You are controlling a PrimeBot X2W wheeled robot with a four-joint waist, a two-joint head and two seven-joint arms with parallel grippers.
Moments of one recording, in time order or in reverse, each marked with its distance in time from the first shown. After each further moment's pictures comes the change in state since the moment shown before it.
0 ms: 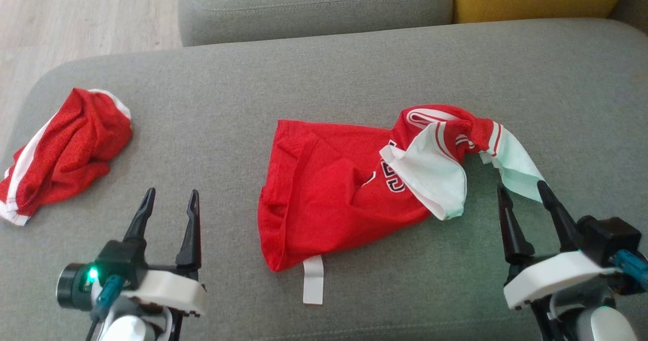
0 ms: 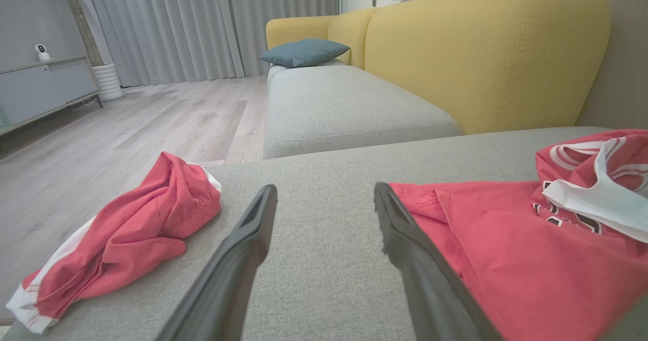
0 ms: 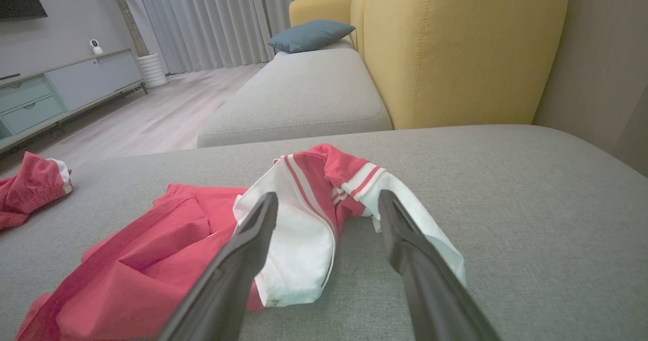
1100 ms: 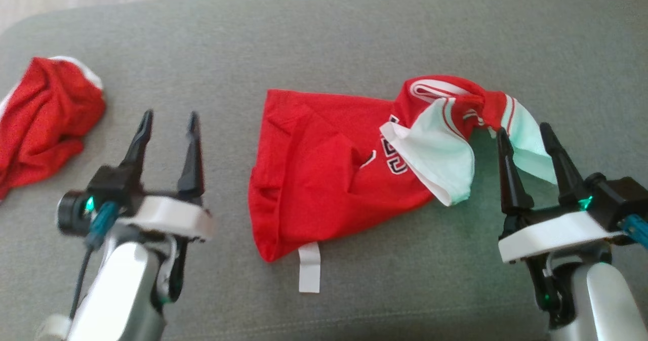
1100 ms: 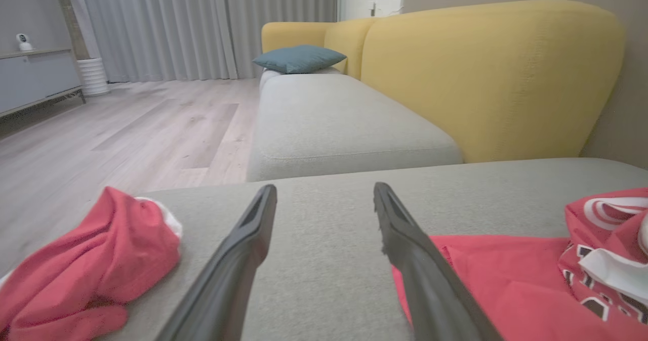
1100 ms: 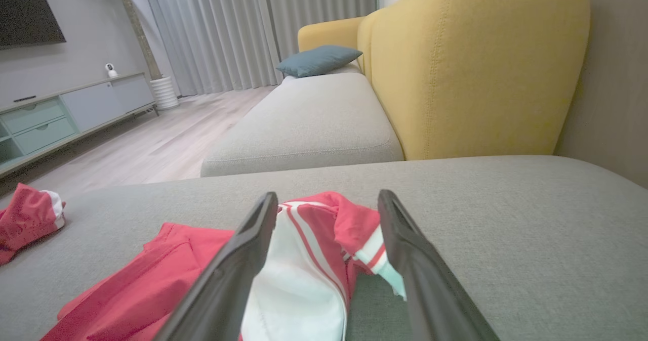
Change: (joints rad) left arm -0.259 -0.020 -0.040 0.080 -0.059 0.017 0.000; right arm -0.151 0.000 0.026 0.011 0.015 0.000 -0.086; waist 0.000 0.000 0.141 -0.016
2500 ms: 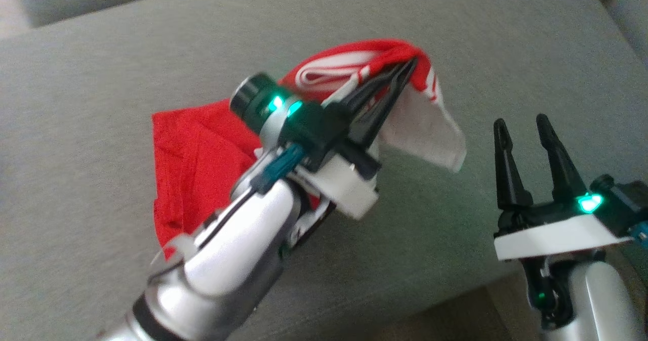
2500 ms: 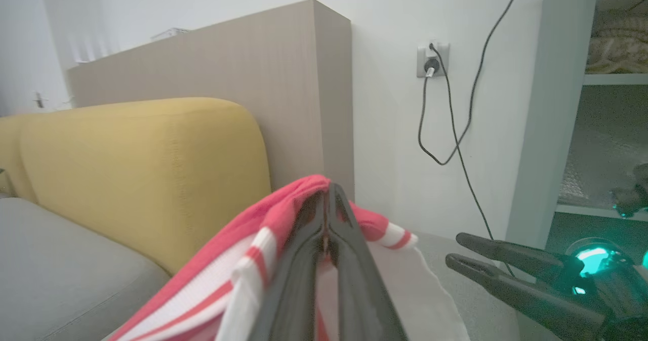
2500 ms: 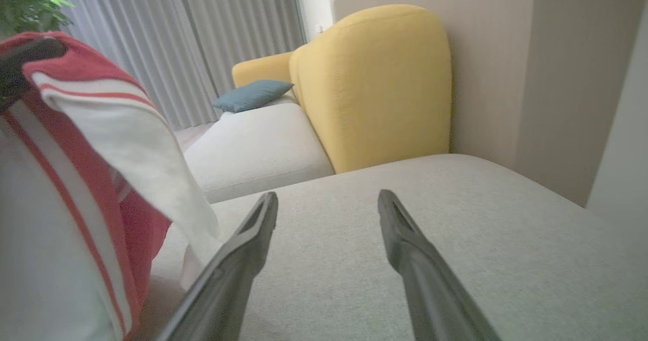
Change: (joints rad) left arm -0.345 -0.179 -0.384 -0.099 0.071 -0.205 0.136; right arm 0.010 -0.001 0.040 -0.056 0.088 0.000 -0.048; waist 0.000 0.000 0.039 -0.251
